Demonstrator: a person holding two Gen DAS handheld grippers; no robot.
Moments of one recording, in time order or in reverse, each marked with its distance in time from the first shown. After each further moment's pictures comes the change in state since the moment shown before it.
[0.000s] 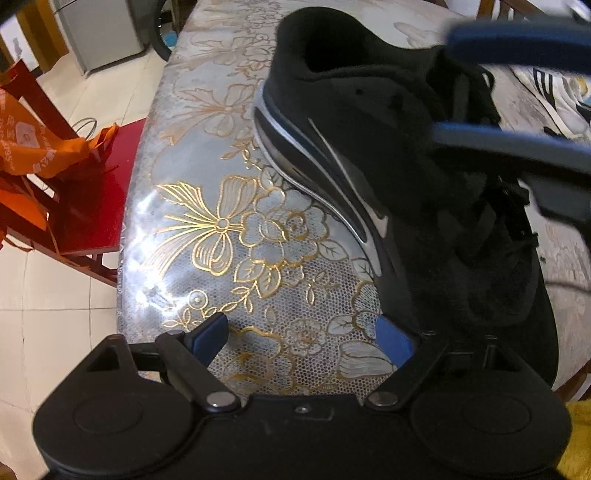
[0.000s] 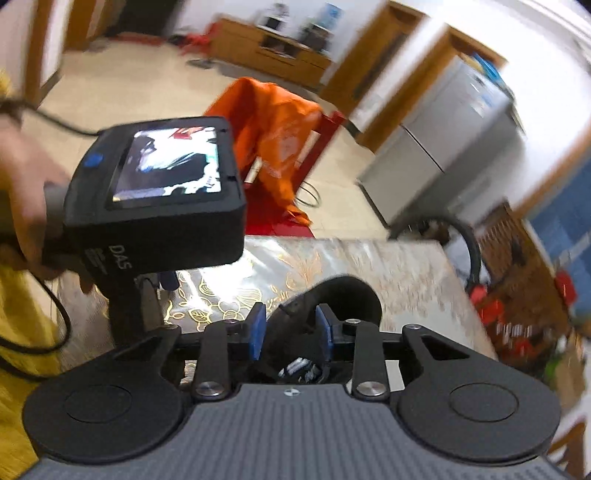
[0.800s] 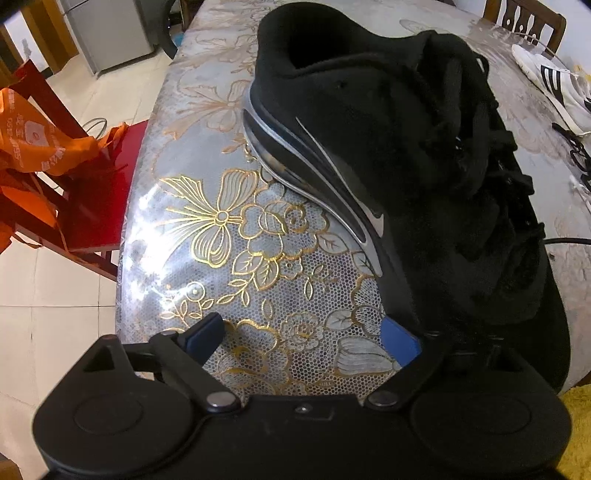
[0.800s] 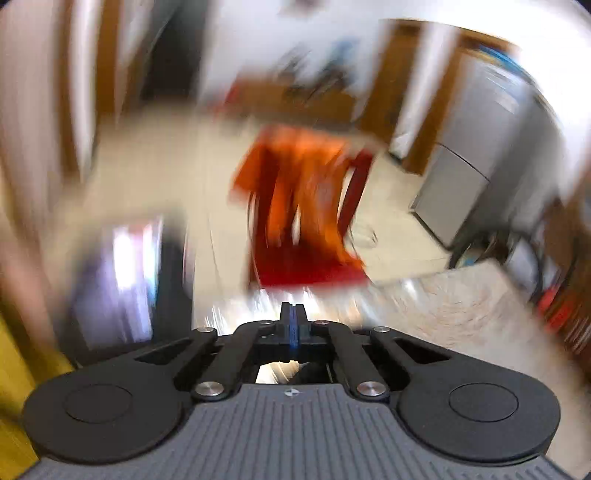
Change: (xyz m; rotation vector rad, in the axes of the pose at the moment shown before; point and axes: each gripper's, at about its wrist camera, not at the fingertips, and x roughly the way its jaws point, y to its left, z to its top) left arm 0.004 -0.008 -0.002 0.000 0.001 0.059; right arm -0.029 -0.098 0.017 0.413 -0.233 0.269
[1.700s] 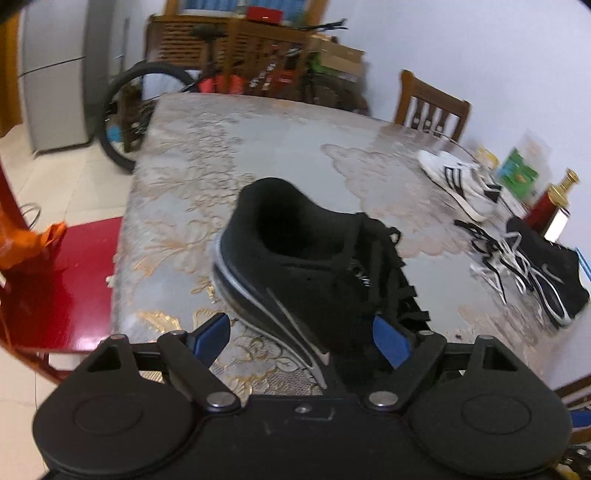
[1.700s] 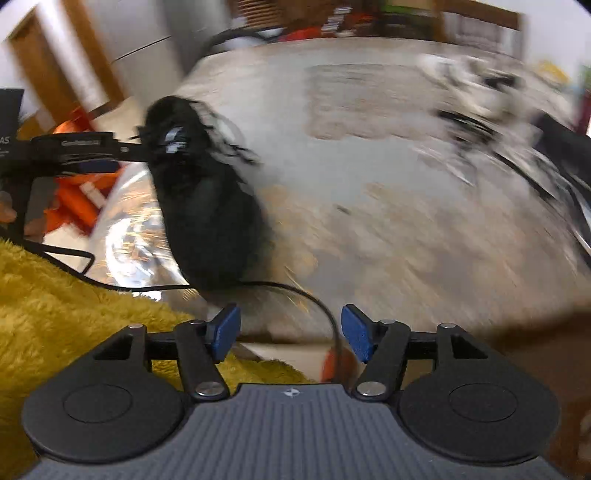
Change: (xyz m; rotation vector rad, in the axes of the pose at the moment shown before) left arm -0.057 0.040 0.014 0.061 -0.371 -0.330; right arm -0.140 0.154 -0.154 0.981 0.303 -0.731
